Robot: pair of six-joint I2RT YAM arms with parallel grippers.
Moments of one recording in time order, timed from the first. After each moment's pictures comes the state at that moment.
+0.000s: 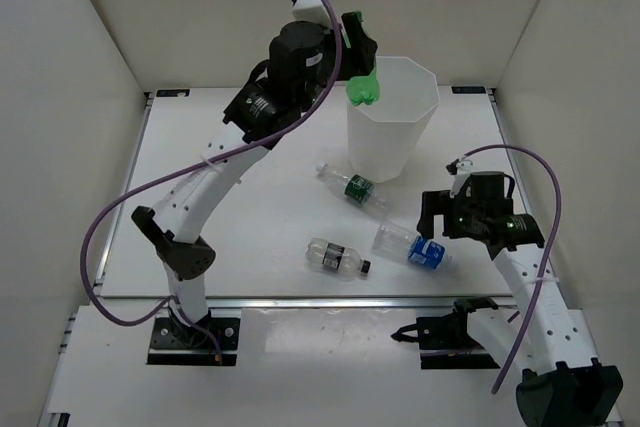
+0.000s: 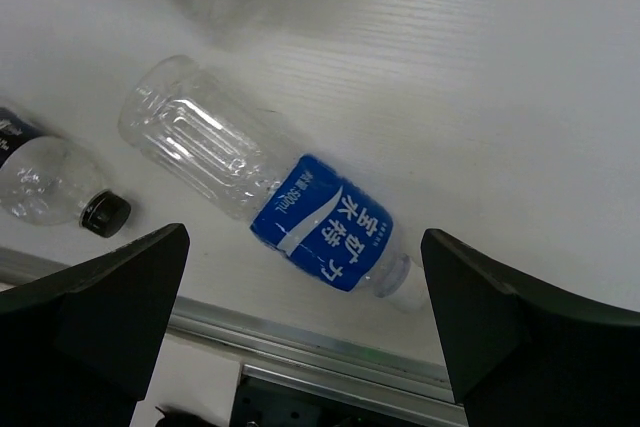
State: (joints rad) left arm -0.81 1.84 2.33 -0.54 -0.36 -0.44; right arm 0.09 0.82 0.78 -0.82 -0.17 0.03
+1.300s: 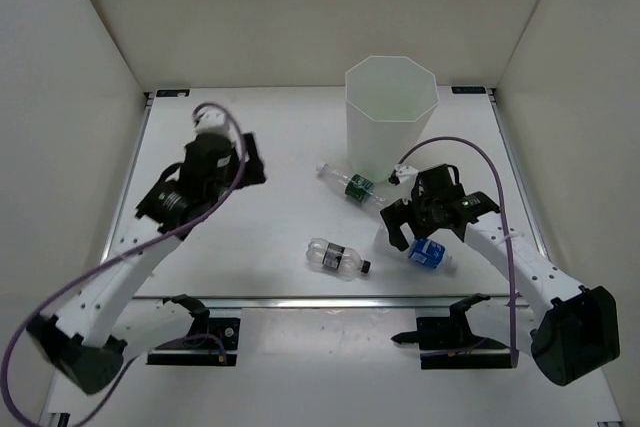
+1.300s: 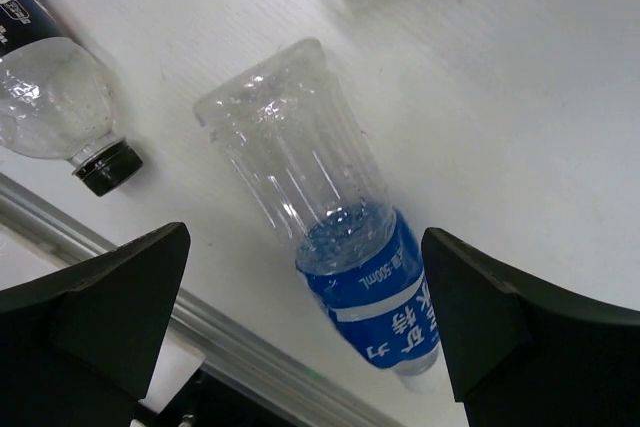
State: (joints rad) left arm -0.66 1.17 1.31 -0.61 -0.37 -0.43; right arm 0.40 1.10 0.80 -0.73 -0.19 -0.16
